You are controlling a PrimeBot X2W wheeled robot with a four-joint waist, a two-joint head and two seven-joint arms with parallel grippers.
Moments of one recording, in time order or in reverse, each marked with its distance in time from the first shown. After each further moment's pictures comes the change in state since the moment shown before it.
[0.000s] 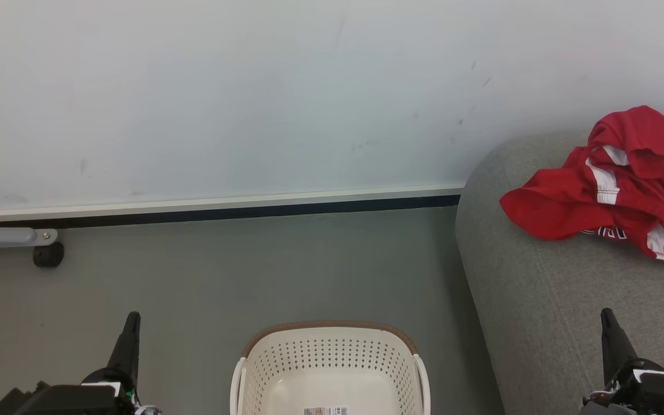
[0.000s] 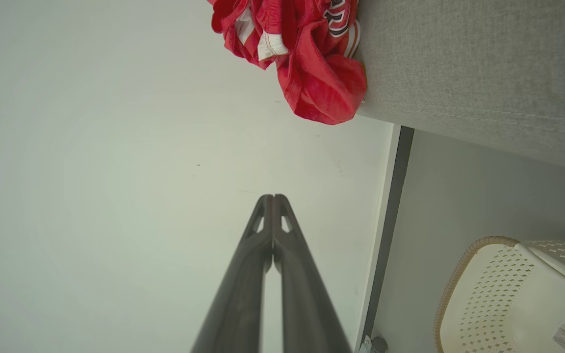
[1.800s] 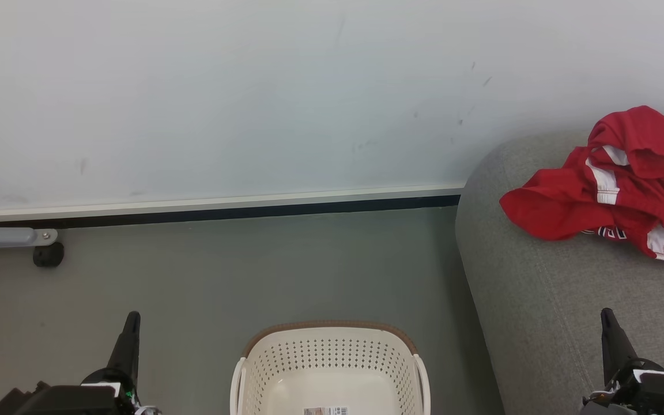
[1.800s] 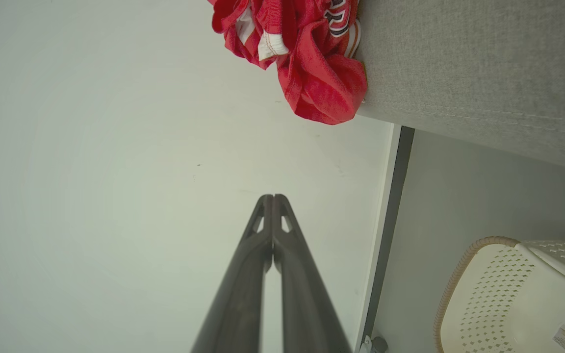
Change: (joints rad) left arm 0.000 0.000 0.000 0.002 0.000 -0.007 0.000; right arm 0.000 0.000 0.000 0.000 0.000 0.001 0.000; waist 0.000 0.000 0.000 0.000
